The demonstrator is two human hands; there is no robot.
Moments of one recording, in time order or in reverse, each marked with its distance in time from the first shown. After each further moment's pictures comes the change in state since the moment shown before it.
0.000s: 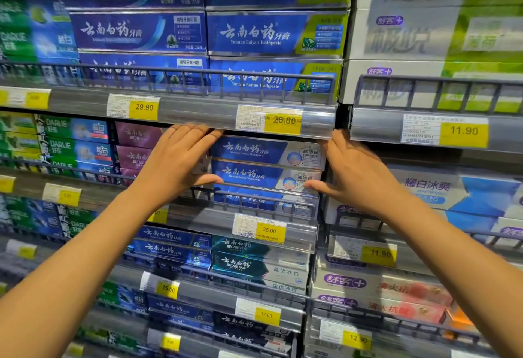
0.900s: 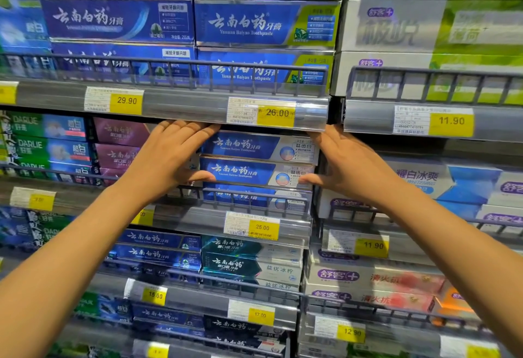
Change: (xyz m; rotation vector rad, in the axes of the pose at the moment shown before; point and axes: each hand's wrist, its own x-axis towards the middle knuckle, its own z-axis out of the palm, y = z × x) left_hand 0.006 -0.001 0.008 -0.020 0.037 0.030; right_hand 0.000 -0.002 -0.007 0.056 -0.049 0.021
